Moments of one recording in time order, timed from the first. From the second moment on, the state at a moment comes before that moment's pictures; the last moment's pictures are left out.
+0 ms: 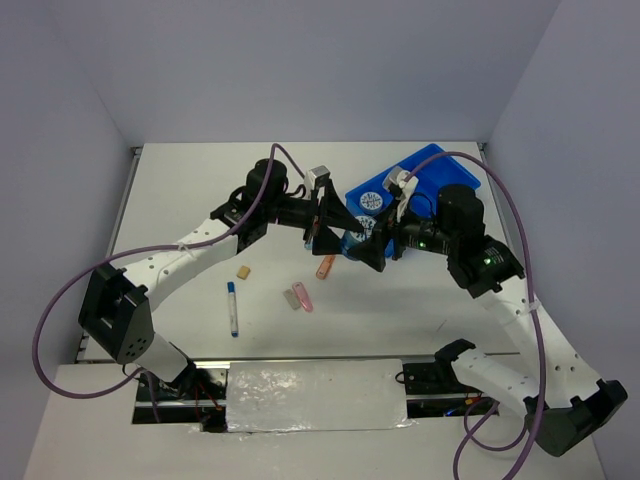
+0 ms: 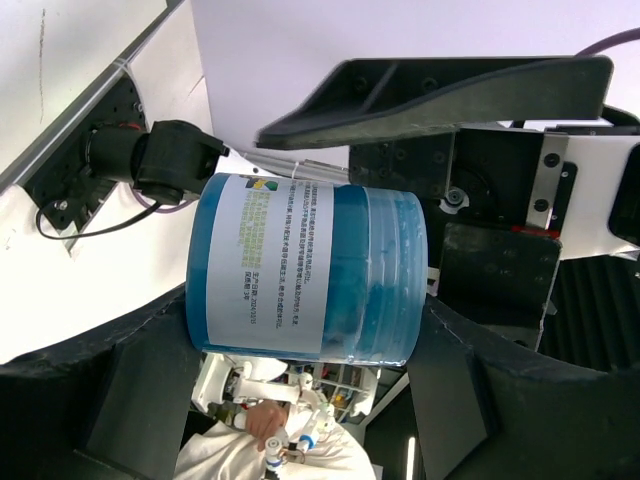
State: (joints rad) left arm -0.64 1.53 1.24 0.02 0.96 -1.42; right arm 0.45 0.93 1.05 -0.47 -0.64 -0.03
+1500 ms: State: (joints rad) left arm -0.29 1.36 1.47 -1.04 -0.05 -0.63; right arm 0.30 1.44 0.94 -0.11 0.24 0.18
